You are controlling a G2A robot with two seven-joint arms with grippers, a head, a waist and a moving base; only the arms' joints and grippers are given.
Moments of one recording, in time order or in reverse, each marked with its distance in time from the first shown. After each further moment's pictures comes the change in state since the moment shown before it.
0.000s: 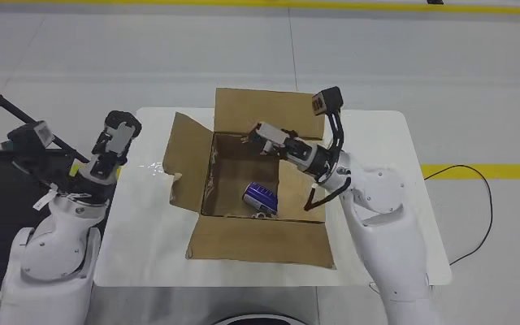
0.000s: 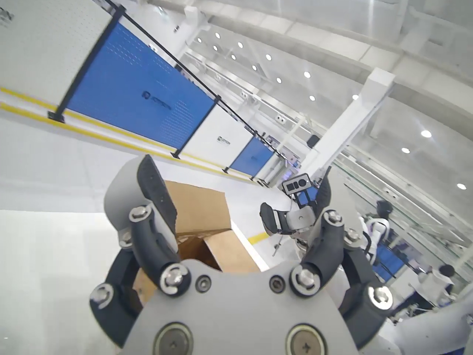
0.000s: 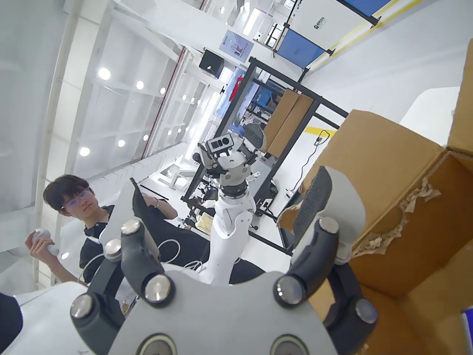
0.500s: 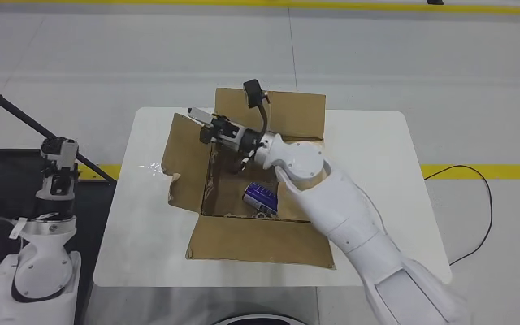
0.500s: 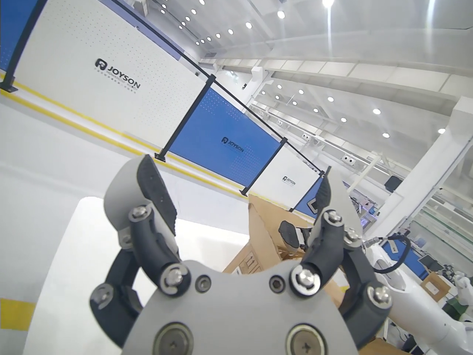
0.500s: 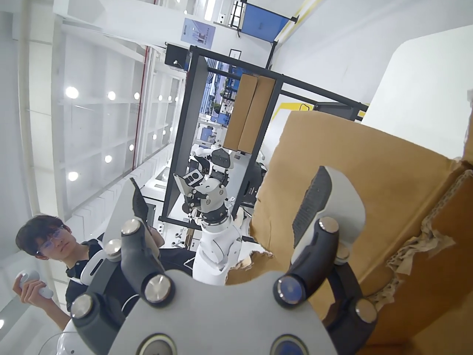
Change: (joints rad) left arm 0.138 -0.017 -0.167 0.183 0.220 -0.090 0.394; right arm 0.395 -0.139 -0.416 0.623 0.094 -0.077 -0.274
